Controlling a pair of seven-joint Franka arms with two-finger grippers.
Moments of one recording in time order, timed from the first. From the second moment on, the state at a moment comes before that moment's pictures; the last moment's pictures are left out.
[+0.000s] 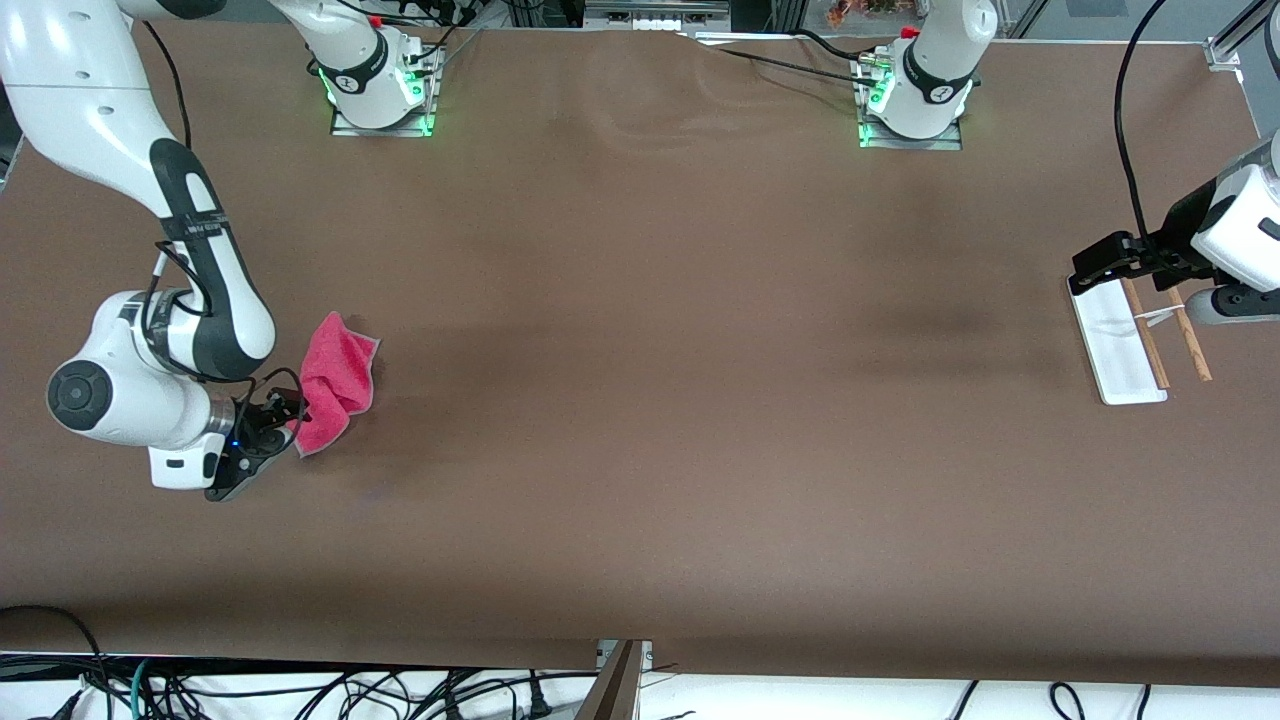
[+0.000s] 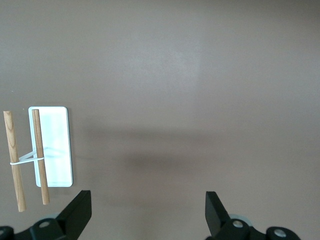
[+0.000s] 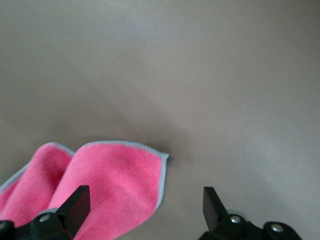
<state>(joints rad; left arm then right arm) 0.02 0.07 -0.03 -1.58 -0.01 1.61 -0.10 -0.12 0.72 0.09 -1.56 -0.04 2.23 -0.81</state>
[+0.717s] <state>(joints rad) 0.02 0.07 -0.03 -1.58 -0.01 1.61 -0.10 -0.12 0.78 0.09 -1.56 -0.04 2.30 -0.83</state>
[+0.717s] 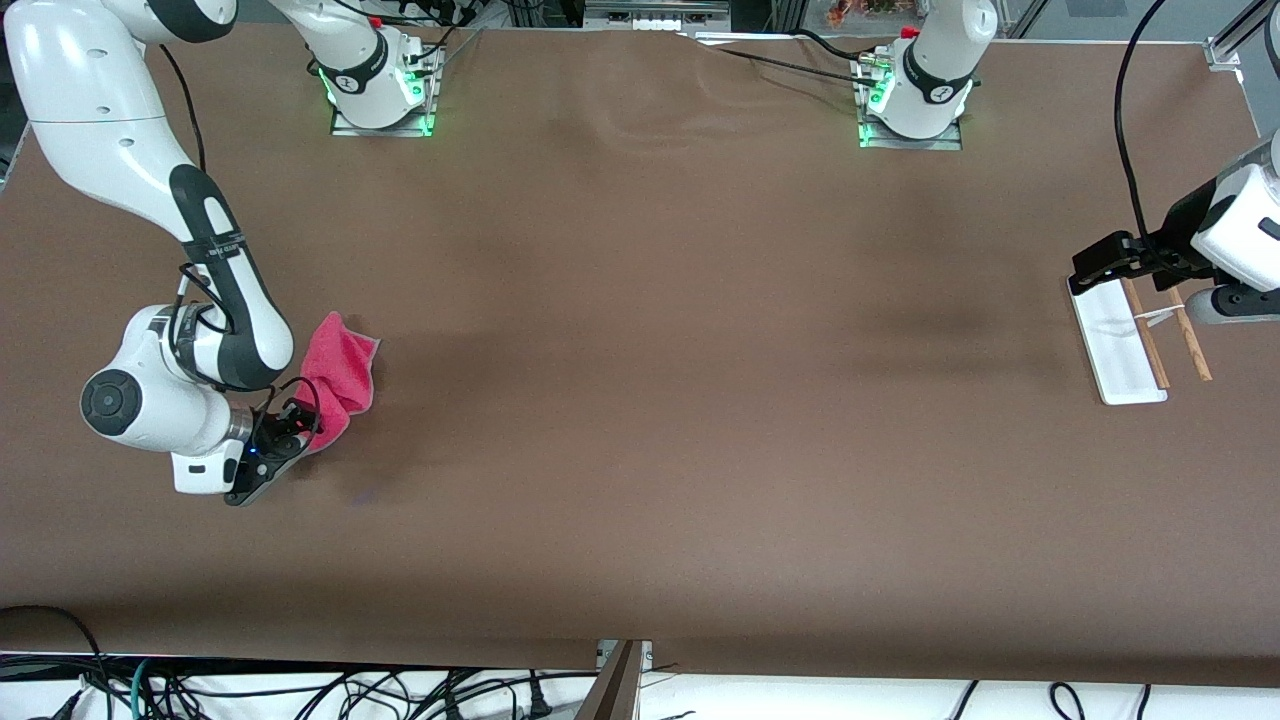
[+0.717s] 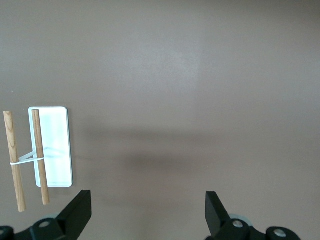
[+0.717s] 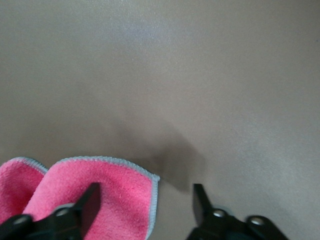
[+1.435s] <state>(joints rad) 0.02 0.07 -0.03 -1.58 -0.01 1.61 -0.10 -0.12 0.78 0.09 -1.56 -0.04 2.30 -0.83</state>
